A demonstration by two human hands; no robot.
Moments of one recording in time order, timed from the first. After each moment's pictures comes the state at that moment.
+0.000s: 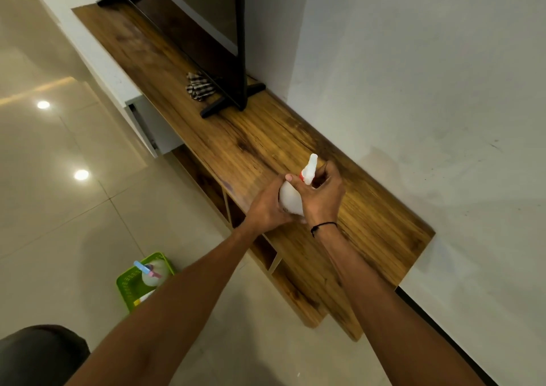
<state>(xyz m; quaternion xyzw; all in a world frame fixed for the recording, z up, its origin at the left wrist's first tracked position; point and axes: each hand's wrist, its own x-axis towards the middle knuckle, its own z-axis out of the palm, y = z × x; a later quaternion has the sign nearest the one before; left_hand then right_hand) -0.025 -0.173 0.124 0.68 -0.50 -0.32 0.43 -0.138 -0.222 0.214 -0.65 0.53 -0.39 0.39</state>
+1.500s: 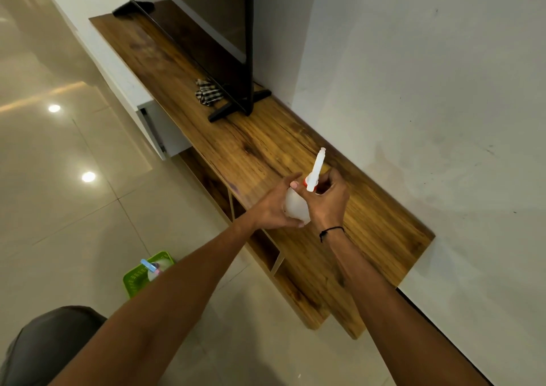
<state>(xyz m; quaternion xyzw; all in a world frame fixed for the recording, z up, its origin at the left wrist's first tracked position) -0.018 -0.164 0.153 0.66 -0.56 -0.38 0.33 -0.152 -0.217 0.217 -0.66 0.53 -0.36 0.40</state>
